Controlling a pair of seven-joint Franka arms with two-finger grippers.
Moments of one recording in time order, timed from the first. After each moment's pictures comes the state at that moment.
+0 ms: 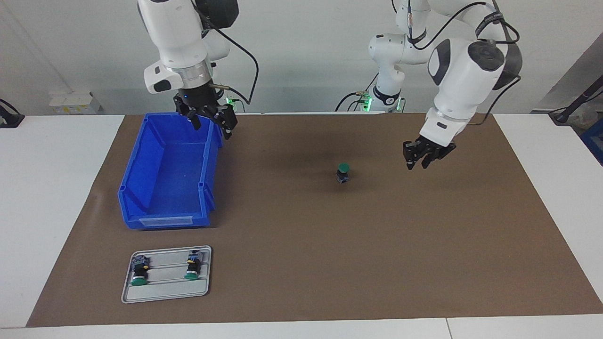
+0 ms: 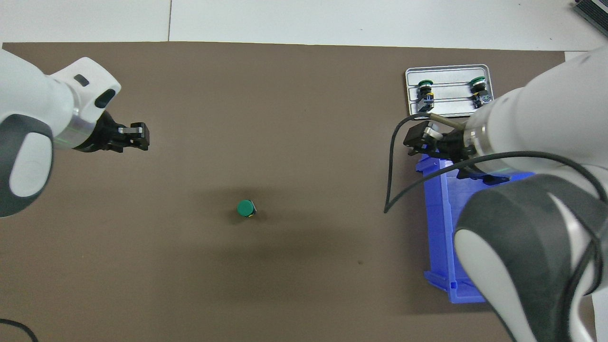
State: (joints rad) left arm -0.15 0.06 -0.01 -1.71 -0.04 1.81 -0.16; right arm 0.32 0.03 0.01 -1.61 0.01 1.68 0.84
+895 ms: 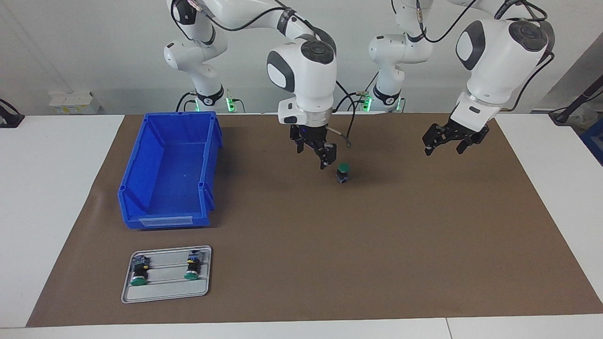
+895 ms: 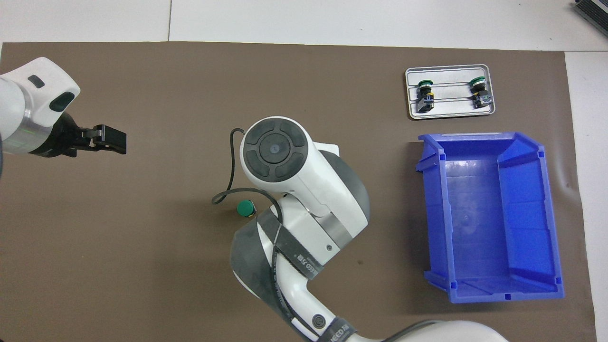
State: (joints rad) left arm -0.10 0.03 -0.02 -1.72 -0.02 1.75 -0.10; right arm 0.68 0.44 0.02 -1.39 -0.05 1.88 1.52
